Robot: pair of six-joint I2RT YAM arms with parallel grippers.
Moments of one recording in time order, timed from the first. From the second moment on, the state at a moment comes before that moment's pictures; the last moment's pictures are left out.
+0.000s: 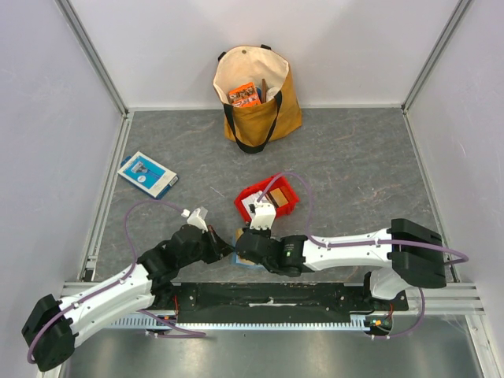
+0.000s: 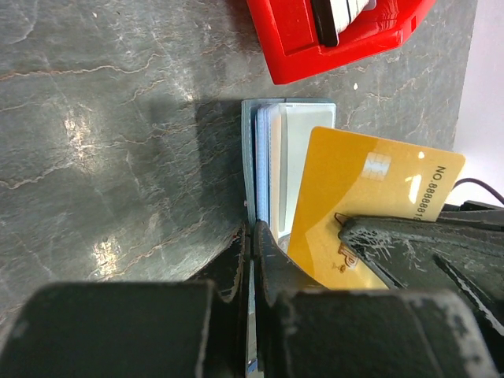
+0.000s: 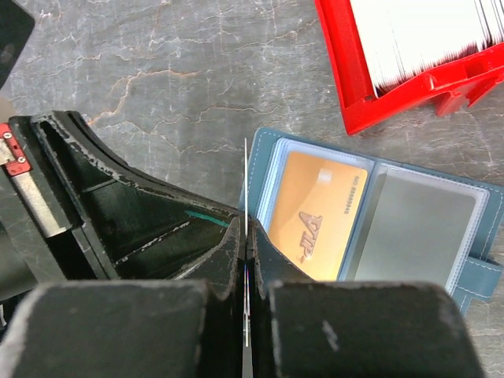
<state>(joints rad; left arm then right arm) -0.82 0.62 0.16 -0.12 0.03 -1.05 1.38 1.54 0.92 -0.16 0.61 1.06</state>
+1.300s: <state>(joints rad) -0.82 0.62 0.16 -0.13 0.03 -1.06 1.38 1.68 1.02 -0.31 0.70 1.11</state>
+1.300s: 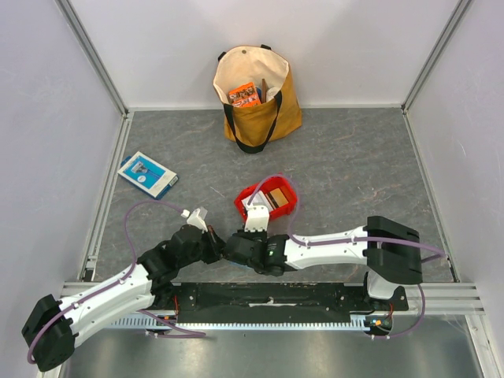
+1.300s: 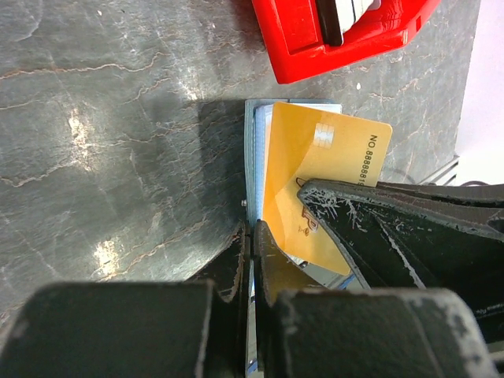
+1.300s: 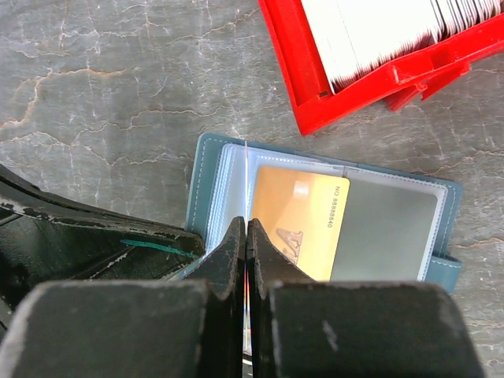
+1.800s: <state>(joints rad) -0.82 0.61 0.16 -0.12 0.04 -1.06 1.41 1.72 1.10 -0.63 0.77 1.16</state>
